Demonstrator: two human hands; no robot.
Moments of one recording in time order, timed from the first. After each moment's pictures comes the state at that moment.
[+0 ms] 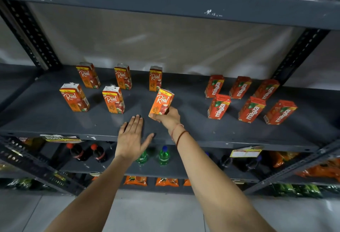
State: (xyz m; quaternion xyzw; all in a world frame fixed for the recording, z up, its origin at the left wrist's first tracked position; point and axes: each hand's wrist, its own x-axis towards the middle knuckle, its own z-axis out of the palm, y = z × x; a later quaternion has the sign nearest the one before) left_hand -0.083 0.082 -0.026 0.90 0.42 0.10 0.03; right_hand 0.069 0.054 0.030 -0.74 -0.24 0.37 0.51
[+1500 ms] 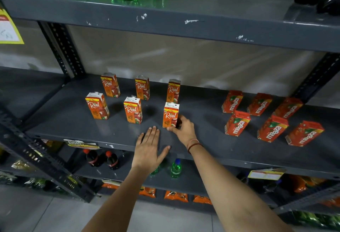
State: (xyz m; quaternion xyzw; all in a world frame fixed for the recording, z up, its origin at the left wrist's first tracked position) left_hand -0.083 0.082 -0.030 0.90 0.42 0.11 0.03; right_hand 0.080 0.068 0.012 -0.76 -0.44 0.24 0.42
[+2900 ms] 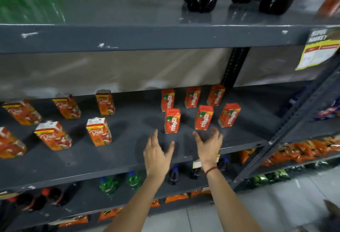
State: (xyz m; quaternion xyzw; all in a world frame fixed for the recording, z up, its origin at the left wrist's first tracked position) left_hand 0.100 -0.033 0.004 0.81 0.41 0.27 0.32; right_hand 0.230 -0.119 0.007 -0.84 -0.11 -0.01 0.52
